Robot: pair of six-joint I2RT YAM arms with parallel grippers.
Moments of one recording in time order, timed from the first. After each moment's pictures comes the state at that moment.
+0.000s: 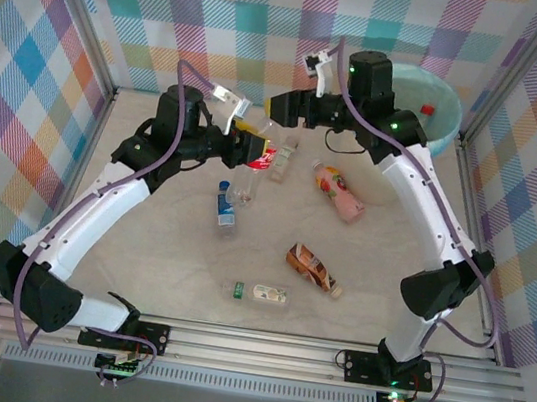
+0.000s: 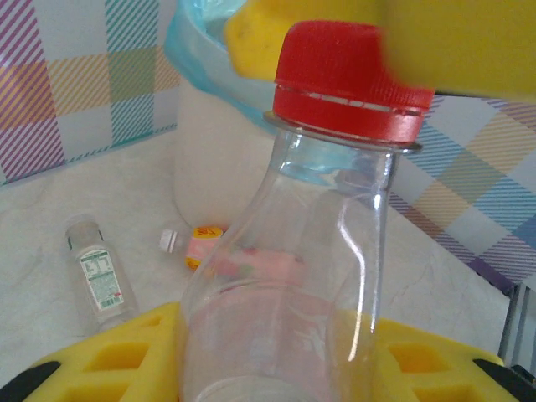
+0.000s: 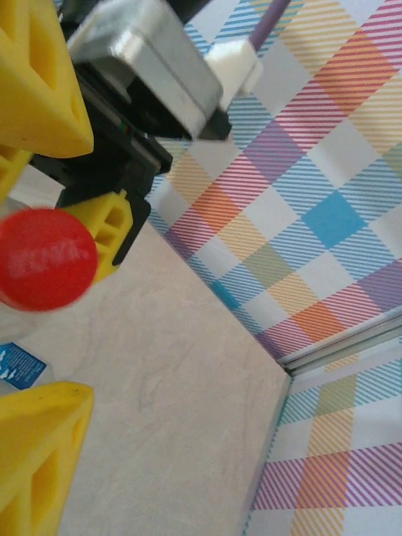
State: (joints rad) left arm -0.46 1.34 1.40 -0.42 0.46 -0.12; right arm 0.54 1.78 2.09 -0.70 -0.65 0.28
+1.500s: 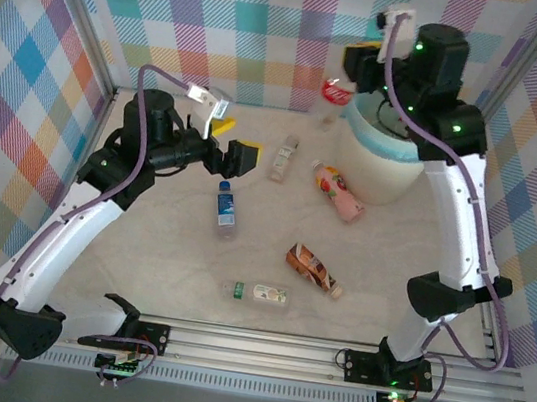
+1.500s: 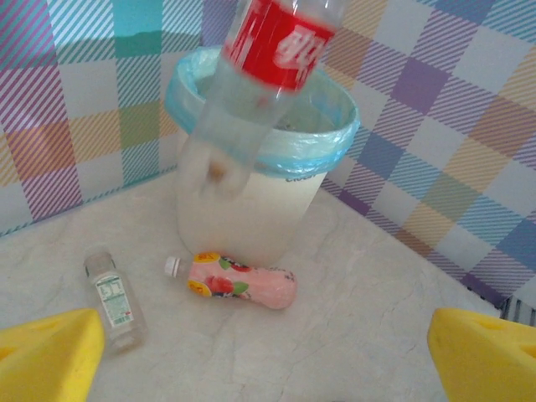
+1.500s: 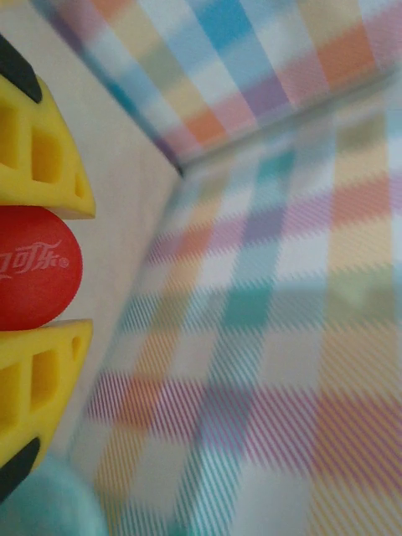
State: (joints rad) left arm -0.46 1.18 1.39 -0.48 0.43 -0.11; right arm 0.41 1.74 2.42 -0.84 -0.06 0.01
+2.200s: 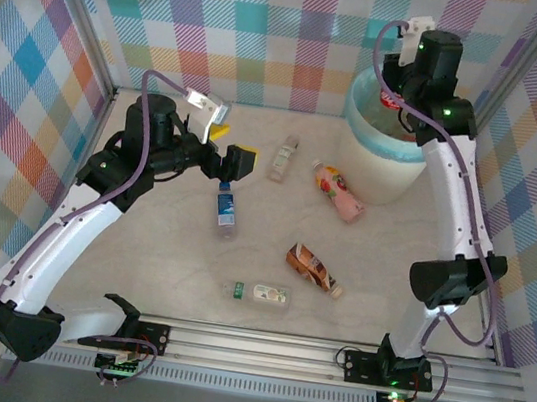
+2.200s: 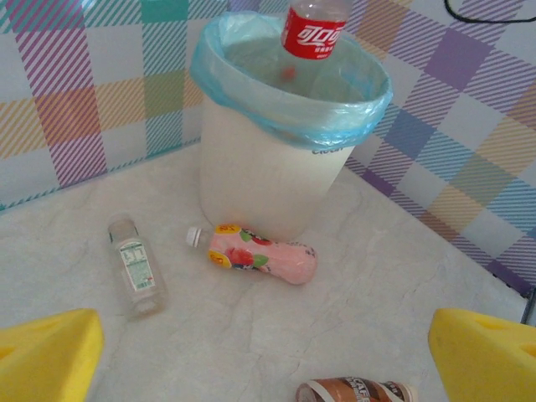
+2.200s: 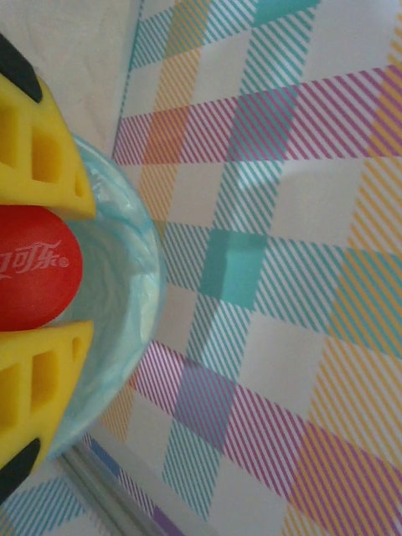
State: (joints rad) left arm -0.46 1.17 1.38 -0.53 0.37 -0.10; right arm 0.27 1.82 2.23 -0.70 0.18 -0.11
